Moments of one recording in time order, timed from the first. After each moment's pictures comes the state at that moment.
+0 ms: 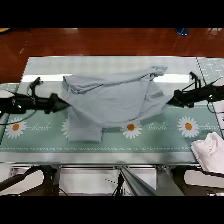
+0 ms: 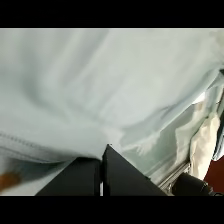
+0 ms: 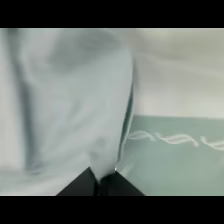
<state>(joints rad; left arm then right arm) 0.26 -1.23 0.84 0.58 -1.25 -1.09 -0.31 -1.43 1.08 -0.94 1.23 1.23</state>
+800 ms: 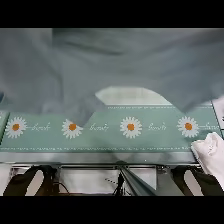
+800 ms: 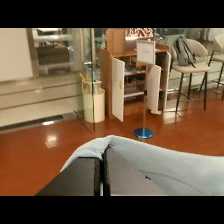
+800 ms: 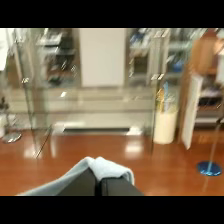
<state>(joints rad) 0.26 -0.69 2.03 0.86 -1.27 -1.41 -0.32 -0.70 1.90 -1.19 1.12 1.48</state>
